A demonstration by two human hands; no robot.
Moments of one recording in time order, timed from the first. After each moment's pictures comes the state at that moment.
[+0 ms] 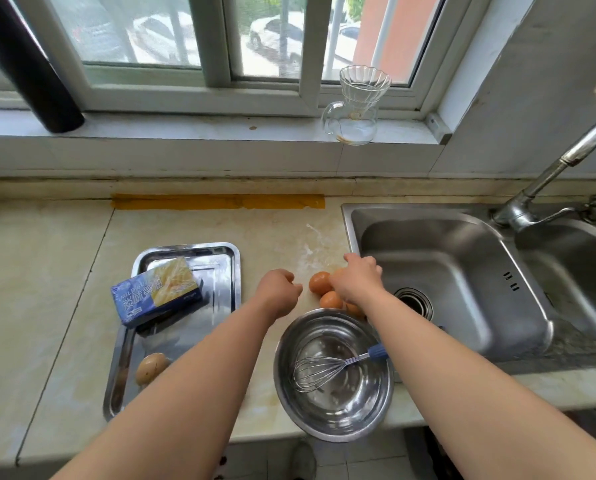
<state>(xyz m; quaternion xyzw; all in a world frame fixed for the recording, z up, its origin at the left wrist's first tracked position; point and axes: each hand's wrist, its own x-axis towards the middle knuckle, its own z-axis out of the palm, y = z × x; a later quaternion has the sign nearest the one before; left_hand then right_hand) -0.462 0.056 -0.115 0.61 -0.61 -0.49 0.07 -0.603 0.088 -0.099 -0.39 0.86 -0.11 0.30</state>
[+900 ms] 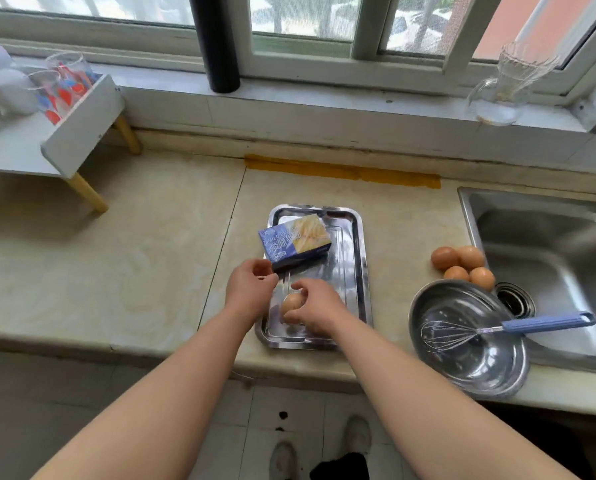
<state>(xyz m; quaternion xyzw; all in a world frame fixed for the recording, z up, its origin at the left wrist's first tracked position) -0.198 0.090 -0.128 0.70 -0.48 -0.44 0.29 -0.329 0.112 -0.149 -0.56 0.70 -0.10 0.44</state>
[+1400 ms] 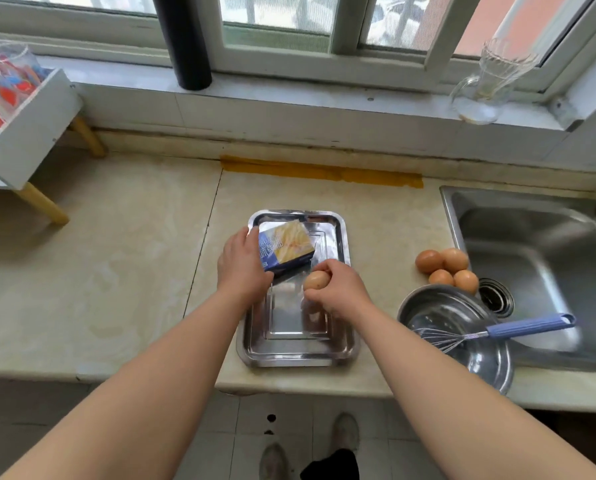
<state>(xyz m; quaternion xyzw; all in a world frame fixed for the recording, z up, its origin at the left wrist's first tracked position) -0.217 0.028 -0.139 0.66 -0.72 -0.20 0.11 -0.383 0.088 -0.134 -0.50 0.76 -0.19 0.37</state>
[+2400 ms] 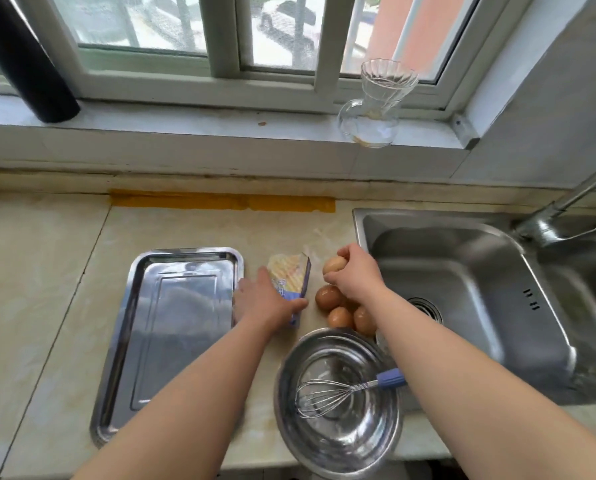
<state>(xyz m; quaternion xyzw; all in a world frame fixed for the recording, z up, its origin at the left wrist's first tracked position) -0.450 0.032 -0.141 0.71 -0.63 -0.33 0.00 -0.615 0.044 -0.111 -0.42 0.82 -0.19 0.33</state>
